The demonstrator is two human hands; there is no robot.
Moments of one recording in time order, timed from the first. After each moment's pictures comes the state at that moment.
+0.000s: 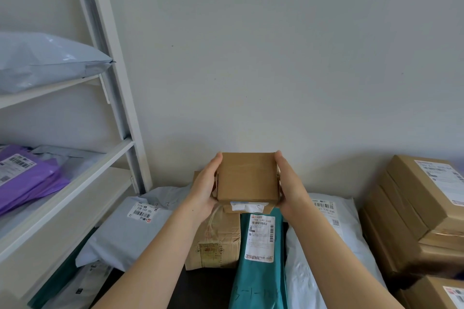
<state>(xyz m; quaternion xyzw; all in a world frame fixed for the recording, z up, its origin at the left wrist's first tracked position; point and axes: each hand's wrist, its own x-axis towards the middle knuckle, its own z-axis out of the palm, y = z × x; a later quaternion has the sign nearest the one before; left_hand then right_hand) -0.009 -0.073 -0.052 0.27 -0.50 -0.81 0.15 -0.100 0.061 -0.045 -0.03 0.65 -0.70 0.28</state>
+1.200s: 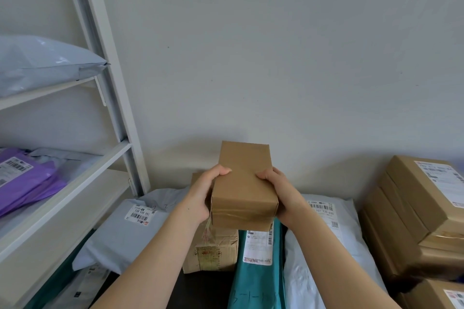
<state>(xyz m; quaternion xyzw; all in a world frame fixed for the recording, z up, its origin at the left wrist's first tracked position) -0.012 -0.078 -0.059 0.31 -0.47 -0.83 0.06 -0.114 0.067 -0.067 -0.07 0.64 -0.68 0.35</state>
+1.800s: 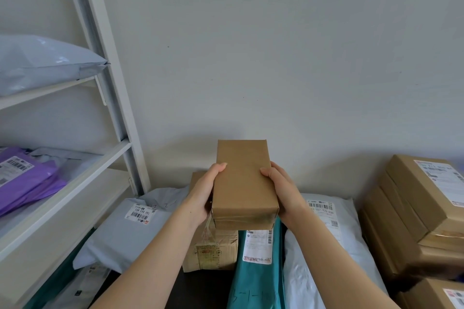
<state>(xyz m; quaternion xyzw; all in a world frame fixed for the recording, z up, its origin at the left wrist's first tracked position) -0.012 -0.074 -0.064 0.30 -0.49 -0.81 0.10 -0.114 0.067 -0.070 -0.09 0.63 -0.71 0.30</state>
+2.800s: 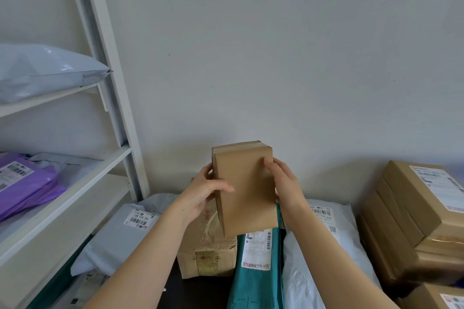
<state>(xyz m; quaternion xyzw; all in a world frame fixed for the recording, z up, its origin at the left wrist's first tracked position) -0.010 -0.087 -0.053 0.23 -0.61 -0.75 0.11 -0.103 0.069 -0.039 -0.10 0.69 -0.69 0.21</state>
